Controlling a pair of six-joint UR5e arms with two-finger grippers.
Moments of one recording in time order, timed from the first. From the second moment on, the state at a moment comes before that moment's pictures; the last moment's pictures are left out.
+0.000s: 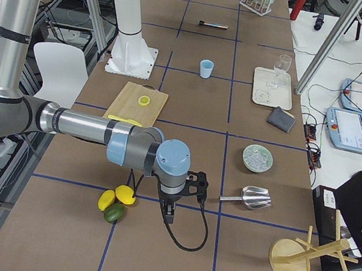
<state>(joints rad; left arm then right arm) -1.61 -1.38 -1.72 -1.61 -2.35 0.15 1.67 -1.78 1.75 -1.60 2.31 -0.25</state>
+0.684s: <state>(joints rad) -1.61 -1.38 -1.73 -1.62 -2.36 0.15 1.67 -1.78 1.76 -1.55 2.31 -0.20</state>
